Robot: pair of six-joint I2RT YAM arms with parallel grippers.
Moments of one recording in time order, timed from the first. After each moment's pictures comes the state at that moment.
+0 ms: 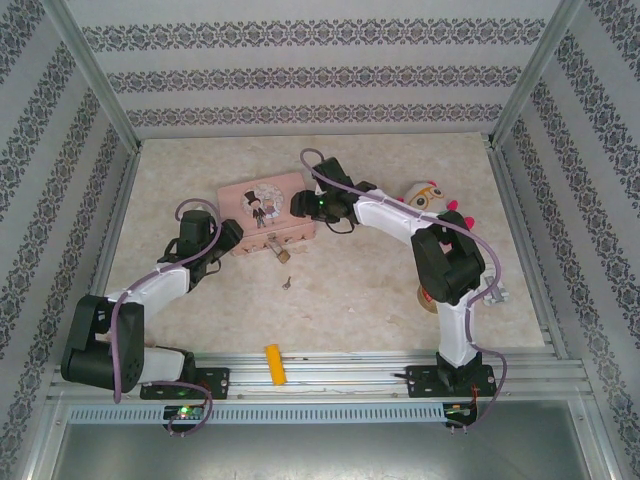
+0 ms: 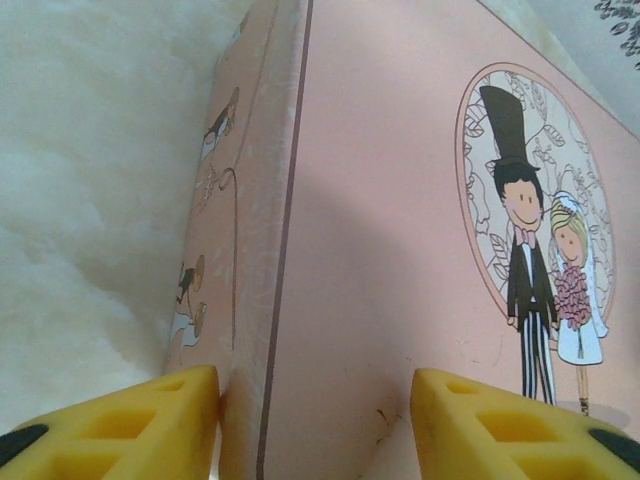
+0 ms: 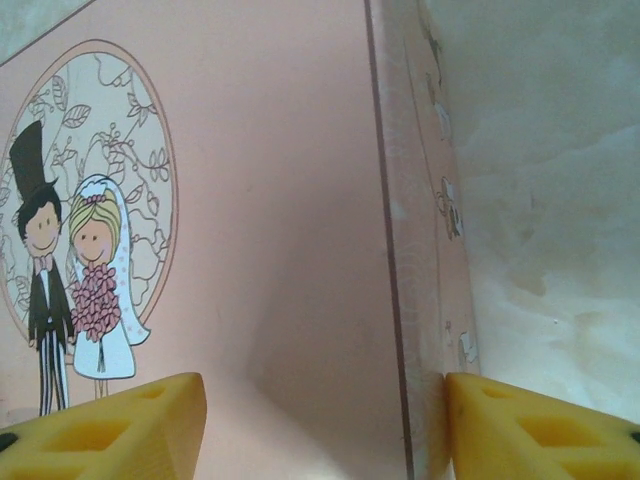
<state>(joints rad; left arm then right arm) -0.13 1.33 0.57 0.09 0.08 -0.77 0.60 2.02 1.53 -0.39 -0.20 0.66</state>
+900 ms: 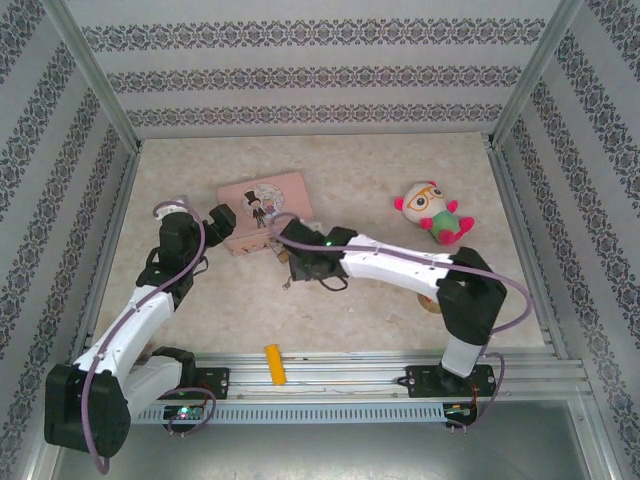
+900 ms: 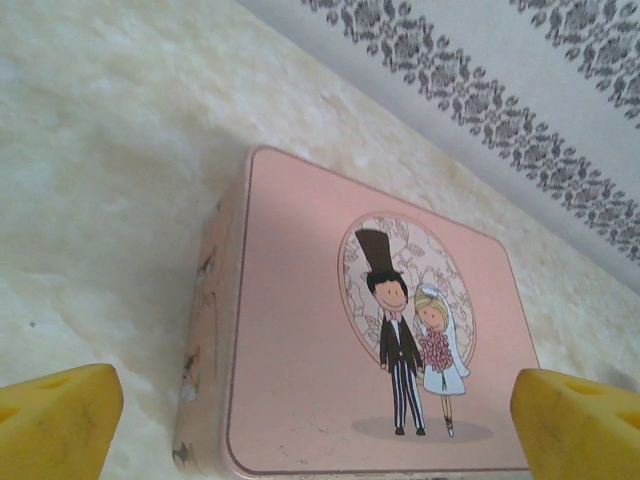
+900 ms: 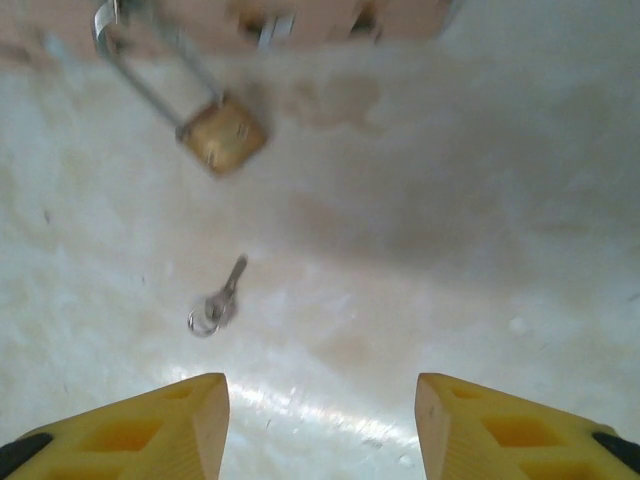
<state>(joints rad) -0.14 0.98 0.57 -0.04 -0.08 -0.68 0.99 1.79 1.34 -0.76 0.19 0.78</state>
